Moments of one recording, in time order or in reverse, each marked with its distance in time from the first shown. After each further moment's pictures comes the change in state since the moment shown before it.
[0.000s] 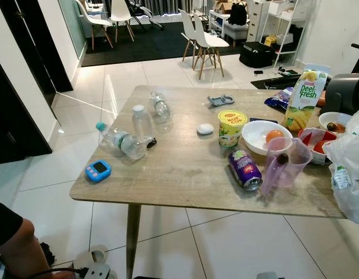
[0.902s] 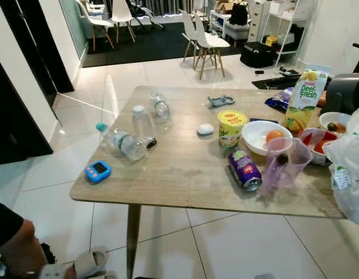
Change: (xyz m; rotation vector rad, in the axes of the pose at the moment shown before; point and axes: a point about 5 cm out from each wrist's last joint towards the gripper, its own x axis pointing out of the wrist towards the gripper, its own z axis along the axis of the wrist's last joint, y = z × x) left arm -0.027 0.088 -0.010 -0.115 0.023 0.502; right arm 0.000 0.004 -0.003 -0.011 0.012 0.012
